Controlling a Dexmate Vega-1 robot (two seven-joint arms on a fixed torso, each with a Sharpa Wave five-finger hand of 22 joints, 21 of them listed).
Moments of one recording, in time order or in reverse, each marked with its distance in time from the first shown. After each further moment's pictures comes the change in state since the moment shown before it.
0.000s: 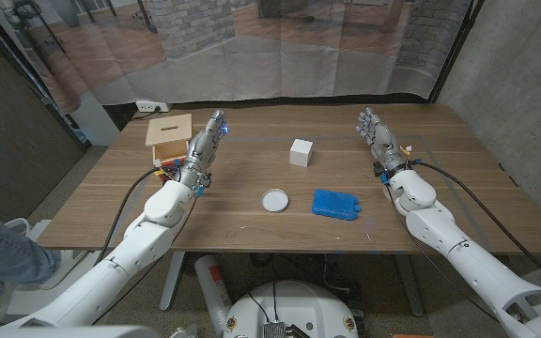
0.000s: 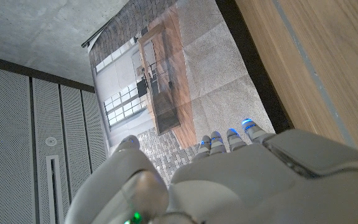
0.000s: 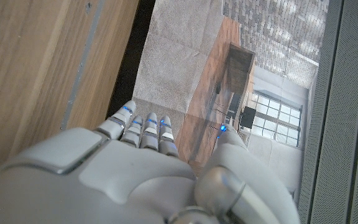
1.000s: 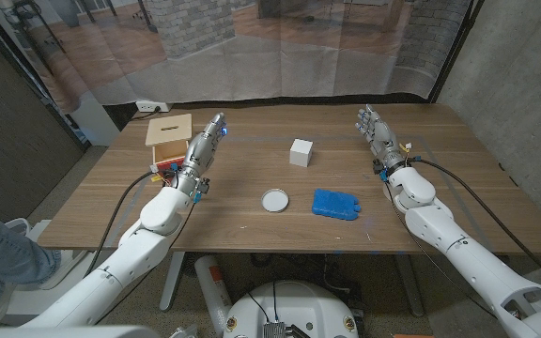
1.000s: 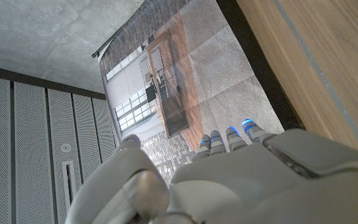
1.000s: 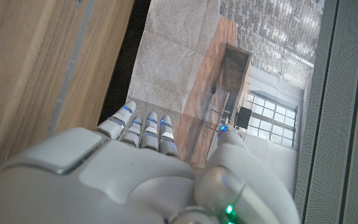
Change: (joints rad) left arm 0.059 0.020 -0.014 -0.039 0.056 -0.060 0.015; left_hand 0.008 0.008 0.001 -0.007 0.000 0.018 -0.001 0.000 0.000 0.014 -0.001 0.000 0.000 0.016 -0.006 0.000 0.002 0.000 0.000 -0.015 0.000; right arm 0.012 -0.001 -0.002 -0.003 -0.009 0.002 -0.003; right_hand 0.000 0.000 -0.003 -0.003 0.000 0.009 0.002 0.000 0.000 0.009 0.002 0.000 0.000 0.000 0.000 0.000 0.000 0.000 0.000 0.000 0.000
